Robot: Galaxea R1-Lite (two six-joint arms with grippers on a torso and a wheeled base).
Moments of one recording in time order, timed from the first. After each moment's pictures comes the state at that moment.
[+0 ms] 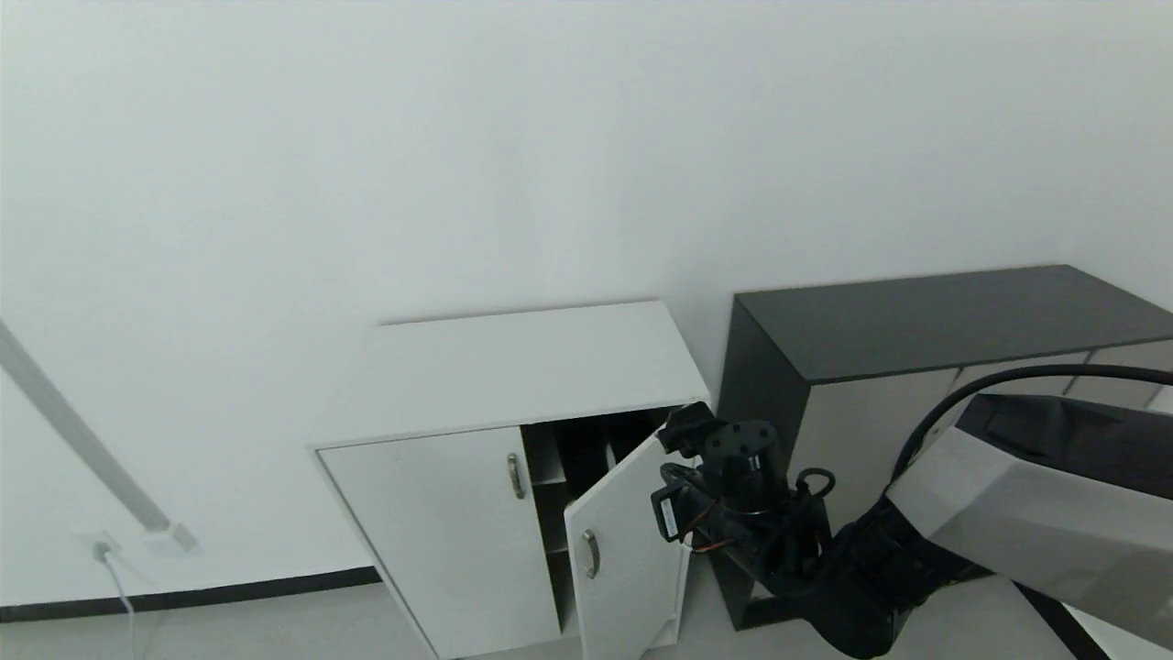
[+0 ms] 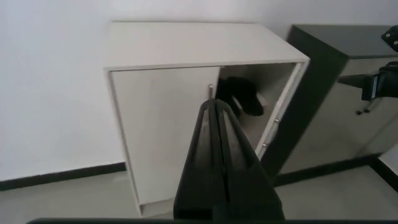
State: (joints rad) left arm 0.00 0.00 0.00 0.00 0.02 -0.09; right arm 0.76 2.23 -0.95 -0.94 -0.29 0.03
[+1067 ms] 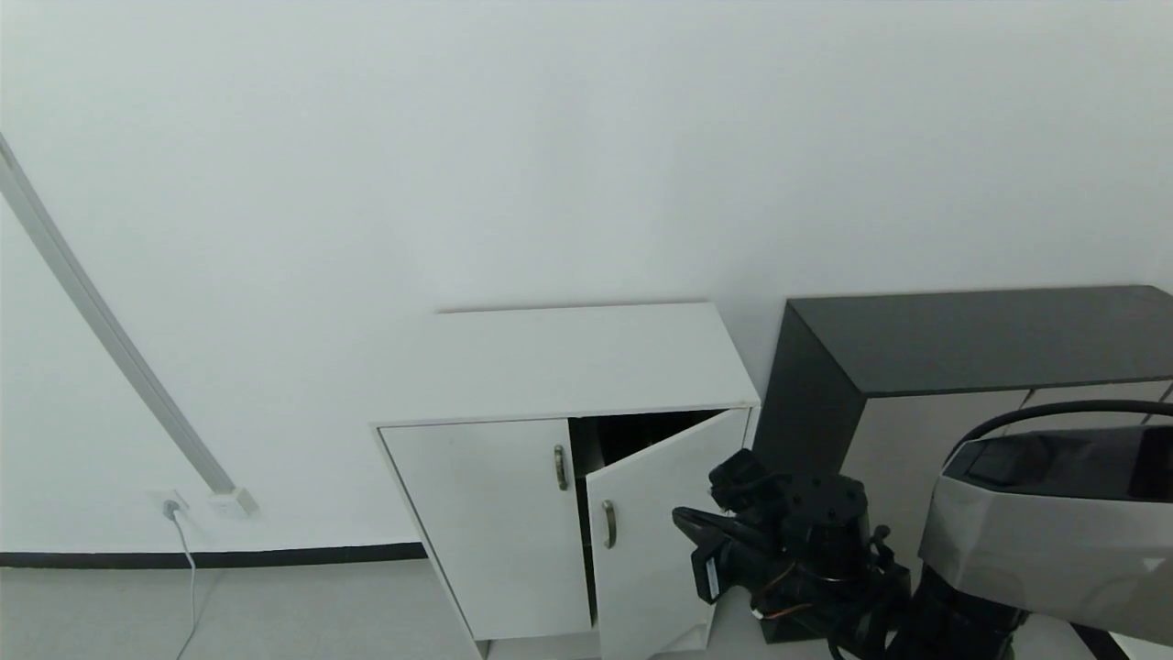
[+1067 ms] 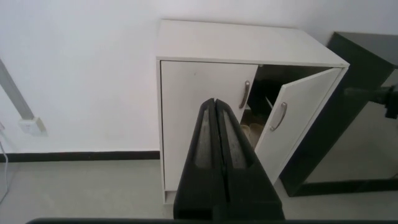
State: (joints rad) left arm 0.00 0.00 0.00 0.00 0.01 -0.08; right arm 0.72 2.24 -0.58 -1.41 0.01 0.02
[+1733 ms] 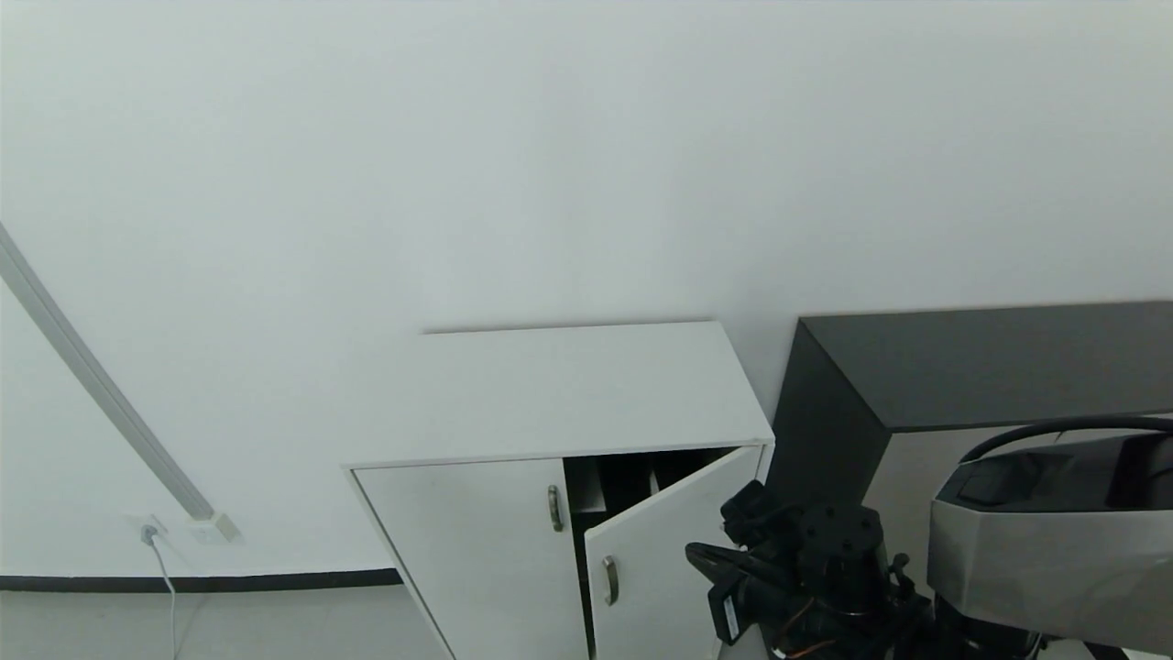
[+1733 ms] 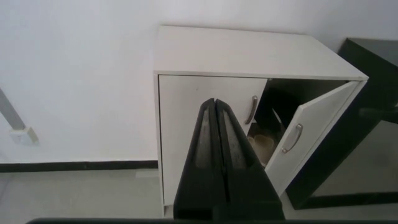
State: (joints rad) left arm 0.00 0.00 0.00 0.00 0.01 -0.09; right arm 0.72 2.26 -0.48 -1.45 0.03 0.03
